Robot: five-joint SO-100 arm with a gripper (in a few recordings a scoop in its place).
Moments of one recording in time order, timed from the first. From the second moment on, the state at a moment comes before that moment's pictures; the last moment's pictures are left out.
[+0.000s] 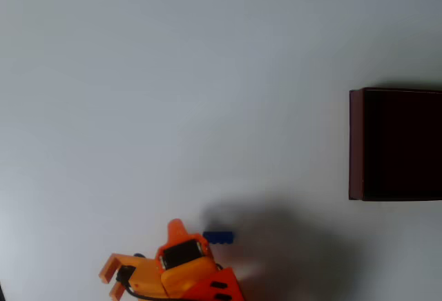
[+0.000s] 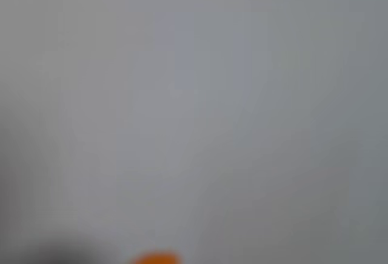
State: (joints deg) arm -24.3 192.0 172.0 76.8 1.2
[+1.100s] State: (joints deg) arm -68.6 194.6 171.0 70.2 22.1
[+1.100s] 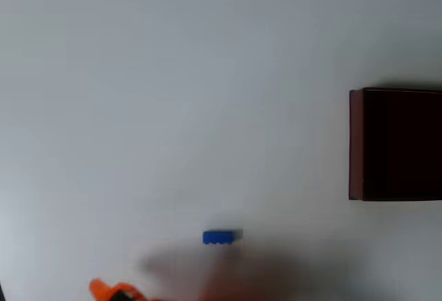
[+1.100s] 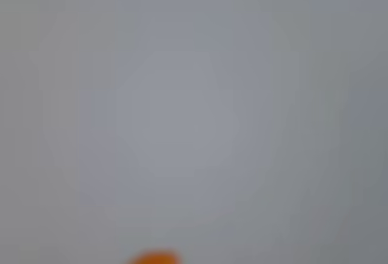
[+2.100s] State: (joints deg) arm -92.8 194.6 172.7 69.2 44.6
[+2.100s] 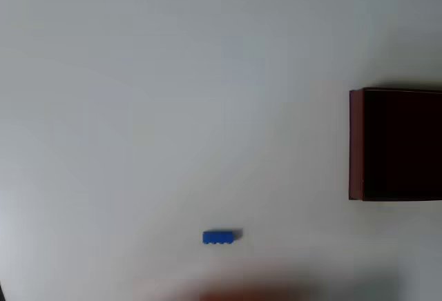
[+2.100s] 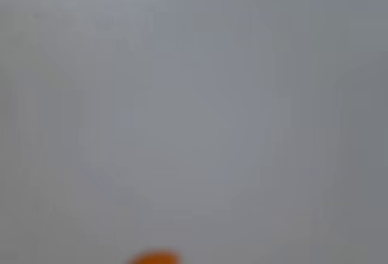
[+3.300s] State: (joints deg) arm -33.9 159.1 147.6 78.7 19.6
